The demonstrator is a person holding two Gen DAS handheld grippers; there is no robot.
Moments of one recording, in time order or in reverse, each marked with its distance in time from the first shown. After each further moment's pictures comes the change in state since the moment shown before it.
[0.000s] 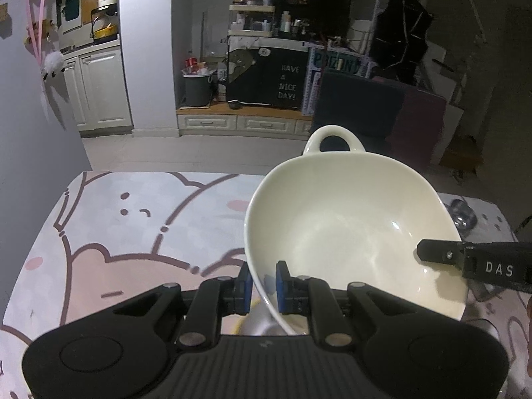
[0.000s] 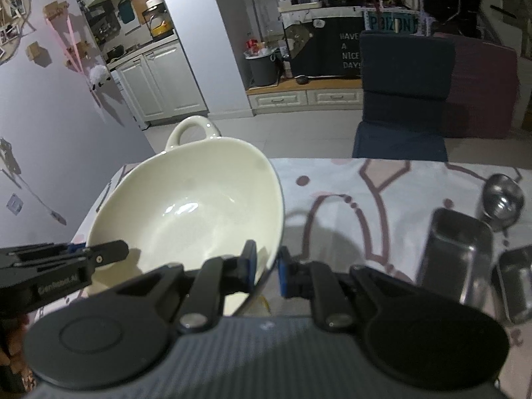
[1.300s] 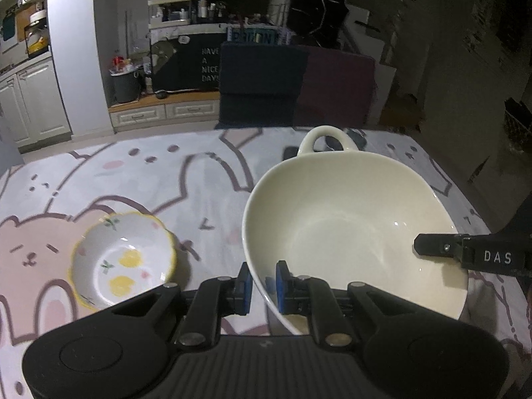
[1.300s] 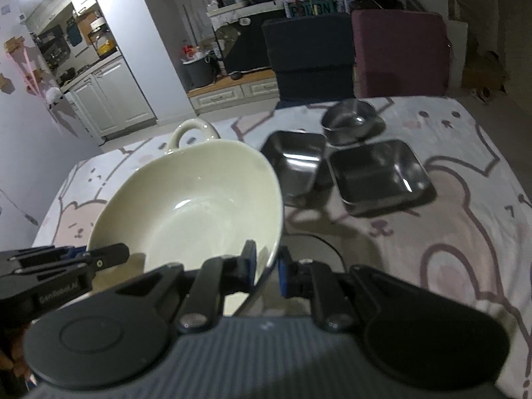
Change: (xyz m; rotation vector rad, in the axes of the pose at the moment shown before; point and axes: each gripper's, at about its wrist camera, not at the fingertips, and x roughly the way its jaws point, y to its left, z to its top) left arm -0.023 -0.175 -0.103 0.146 0.053 -0.156; right arm -0.137 -0.158 -0.135 0.147 0.005 -0.126
